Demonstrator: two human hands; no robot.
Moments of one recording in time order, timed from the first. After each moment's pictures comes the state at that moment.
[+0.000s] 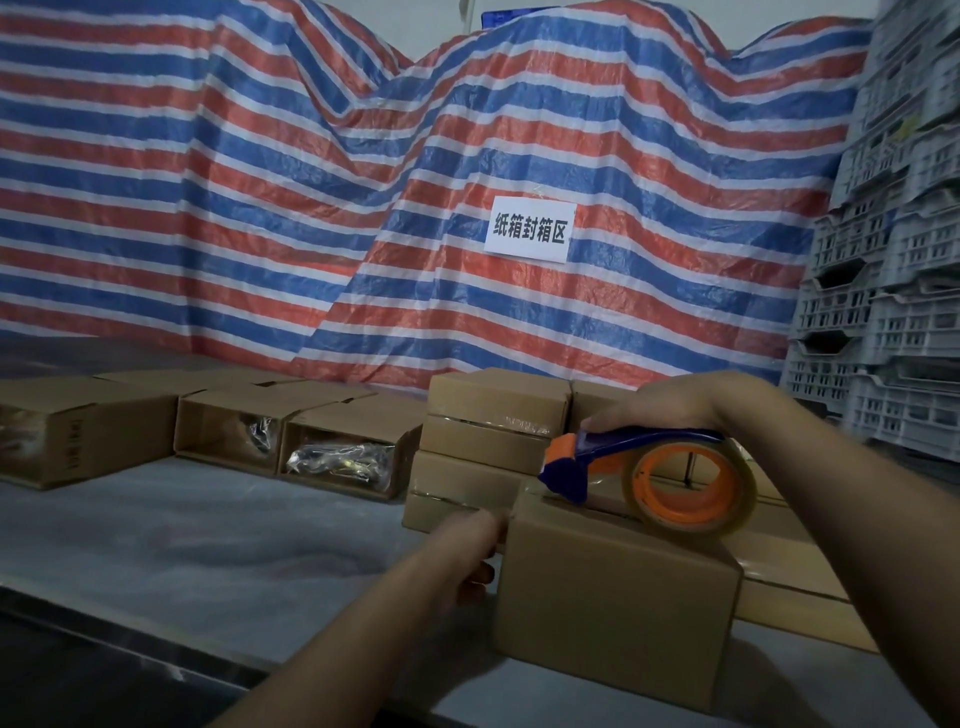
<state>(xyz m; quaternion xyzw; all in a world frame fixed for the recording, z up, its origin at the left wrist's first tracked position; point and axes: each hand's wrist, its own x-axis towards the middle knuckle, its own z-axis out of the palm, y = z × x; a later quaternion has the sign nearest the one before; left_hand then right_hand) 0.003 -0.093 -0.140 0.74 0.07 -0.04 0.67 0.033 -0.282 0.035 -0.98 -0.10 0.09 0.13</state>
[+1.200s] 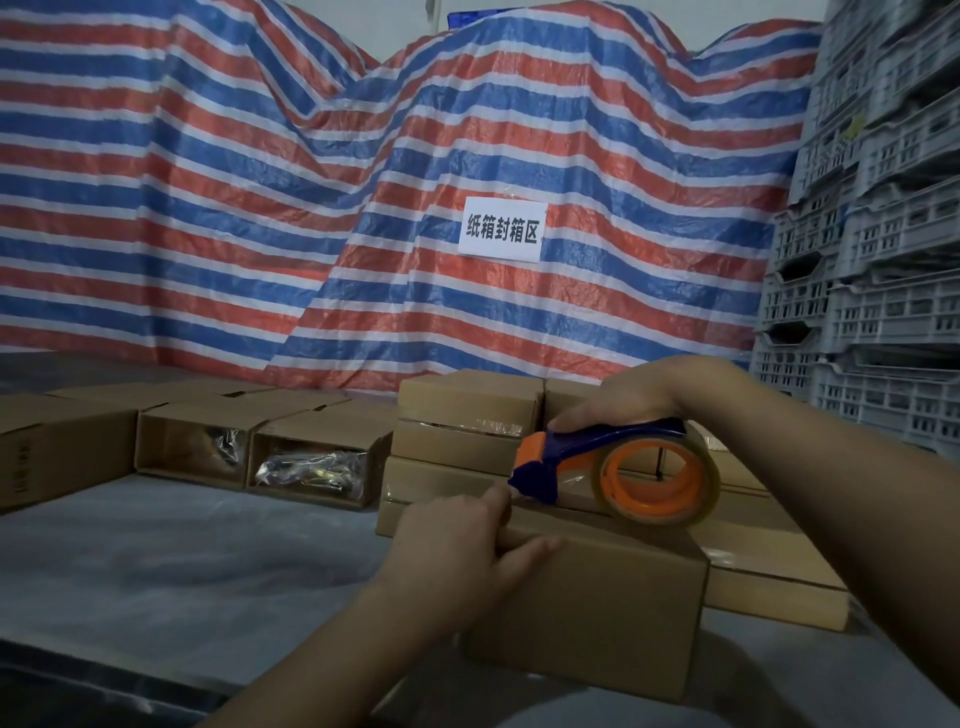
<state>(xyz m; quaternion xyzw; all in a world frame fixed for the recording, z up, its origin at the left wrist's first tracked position) -0.027 -0.100 -0.128 0.93 -0.15 0.31 0.12 0.026 -0.276 0.044 -0.99 -0.10 0.07 0.03</state>
